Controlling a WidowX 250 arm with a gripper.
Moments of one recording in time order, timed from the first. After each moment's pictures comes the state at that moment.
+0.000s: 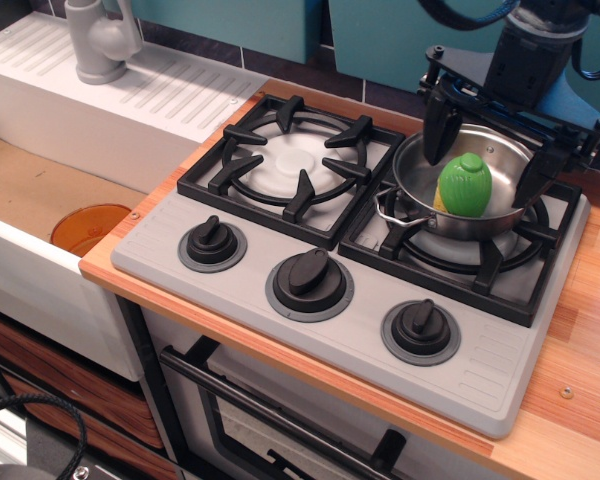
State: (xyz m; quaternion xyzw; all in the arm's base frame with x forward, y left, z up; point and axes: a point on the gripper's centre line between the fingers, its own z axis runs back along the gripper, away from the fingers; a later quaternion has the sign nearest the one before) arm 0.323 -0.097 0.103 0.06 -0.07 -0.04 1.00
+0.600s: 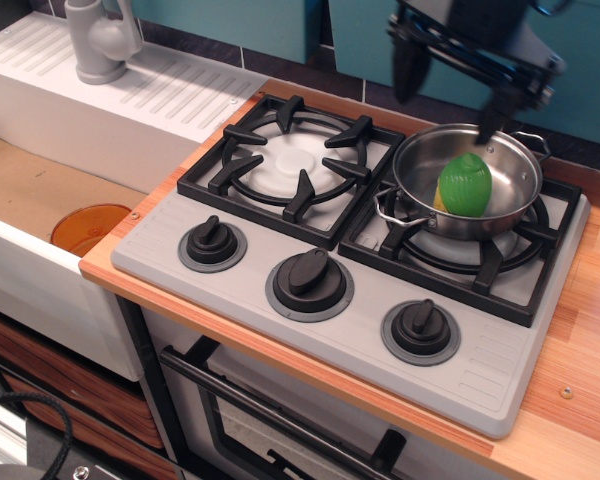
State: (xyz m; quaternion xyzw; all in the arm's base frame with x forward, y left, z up) arm 0.349 -0.059 0.121 0.07 -0.09 -0.07 0.99
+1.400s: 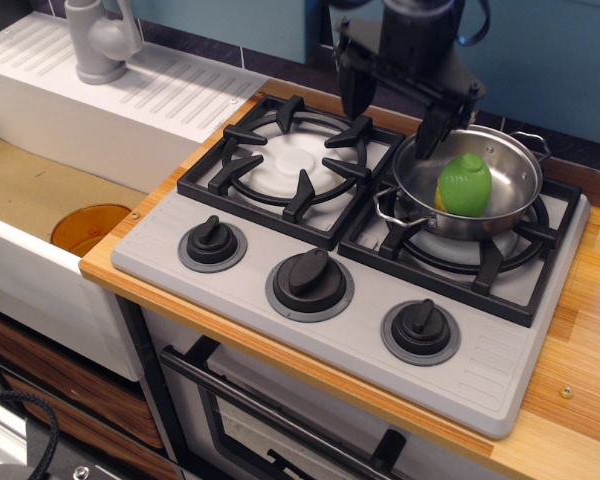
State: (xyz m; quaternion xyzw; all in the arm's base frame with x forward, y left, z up) arm 0.353 -0.031 0.089 0.07 -0.13 -0.06 0.99
